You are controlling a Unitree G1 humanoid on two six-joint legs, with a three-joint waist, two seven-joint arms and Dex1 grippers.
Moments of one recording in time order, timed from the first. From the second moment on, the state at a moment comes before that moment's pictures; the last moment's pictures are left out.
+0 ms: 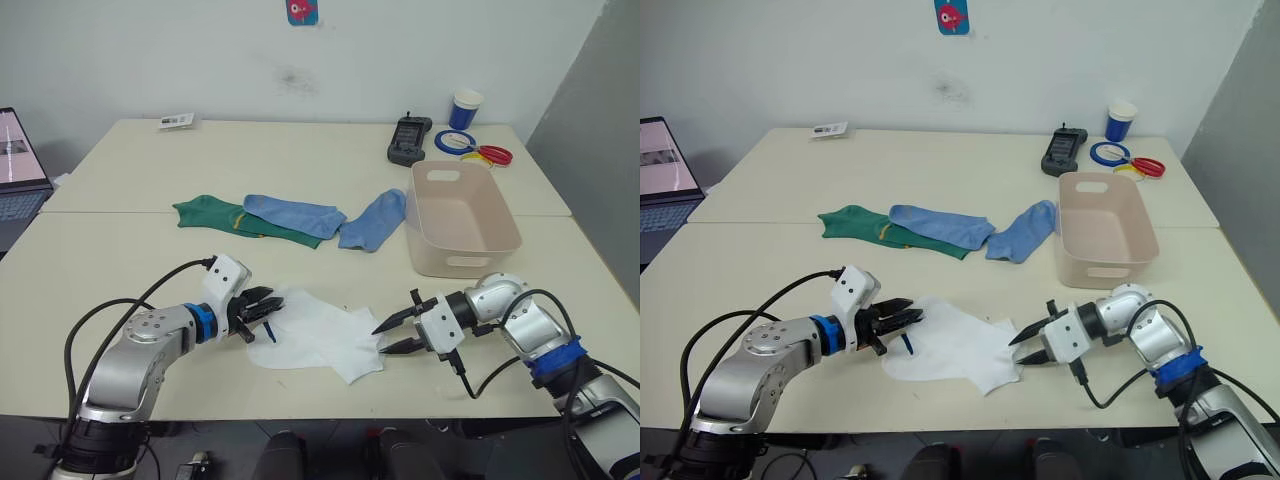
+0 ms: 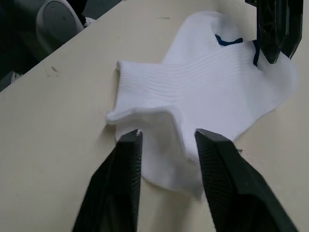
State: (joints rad) left arm -0.17 0.63 0.09 -0.25 -0.34 0.69 -0.79; right arm -0.51 -0.67 0.38 0.19 0.12 -0.48 1.39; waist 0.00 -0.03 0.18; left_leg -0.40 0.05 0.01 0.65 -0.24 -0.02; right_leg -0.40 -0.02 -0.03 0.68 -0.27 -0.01
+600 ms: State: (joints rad) left arm -0.49 0.70 -0.05 0.24 -0.28 0.43 -1.07; right arm -0.20 -0.60 -0.10 -0.55 1.04 1.28 0.50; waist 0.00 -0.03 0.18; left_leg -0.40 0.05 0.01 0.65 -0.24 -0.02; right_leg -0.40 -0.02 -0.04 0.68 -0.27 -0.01
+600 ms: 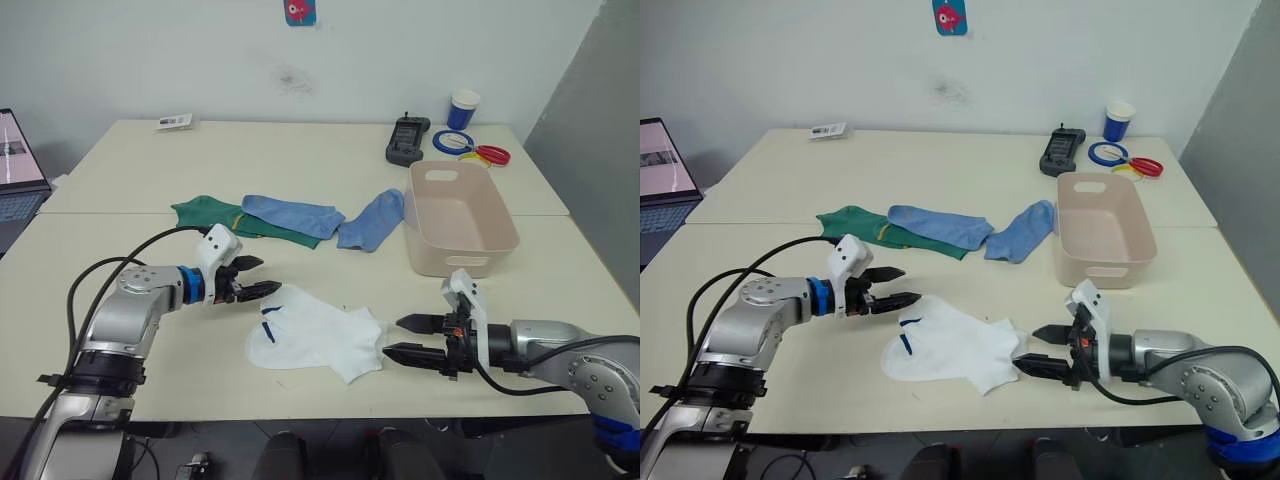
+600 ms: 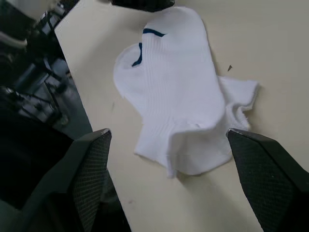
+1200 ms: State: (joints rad) left arm -0.49 0.65 -0.11 0.27 -0.22 0.38 -1.08; right arm -0.30 -0.42 -0.08 -0.46 1.15 1.43 0.22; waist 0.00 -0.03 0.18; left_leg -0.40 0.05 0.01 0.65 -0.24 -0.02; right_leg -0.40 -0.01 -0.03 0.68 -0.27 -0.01
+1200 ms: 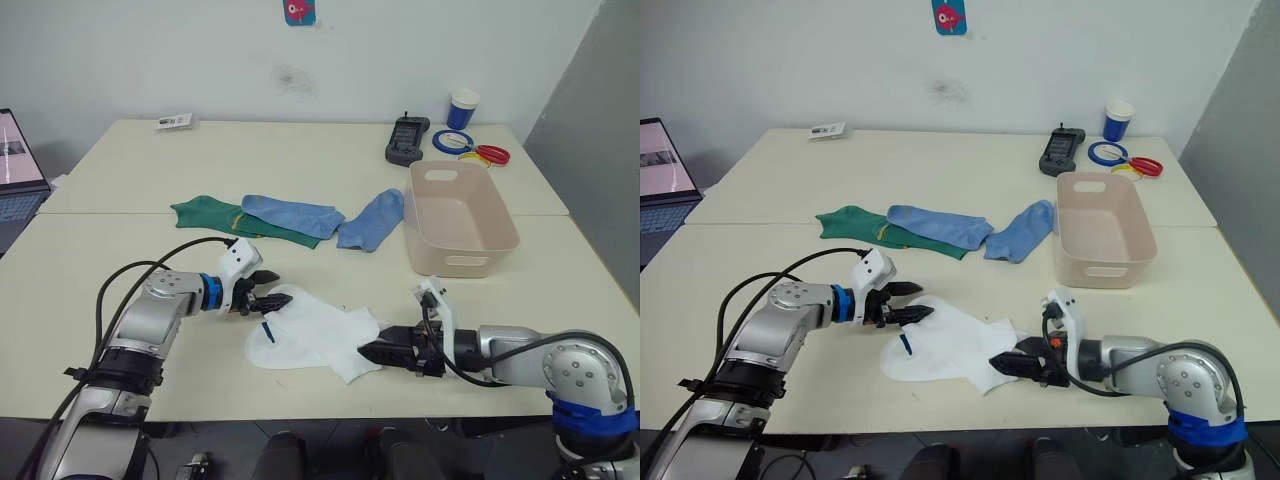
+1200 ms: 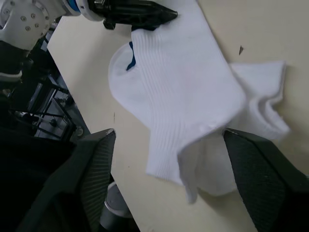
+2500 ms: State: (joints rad) left arm -0.13 0.63 0.13 -0.24 -0.42 0.67 -0.77; right arm -0.53 -0.56 0.13 -0.16 0.82 1.23 0.53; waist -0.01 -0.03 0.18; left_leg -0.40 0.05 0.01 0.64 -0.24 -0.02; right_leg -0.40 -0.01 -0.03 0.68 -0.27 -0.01
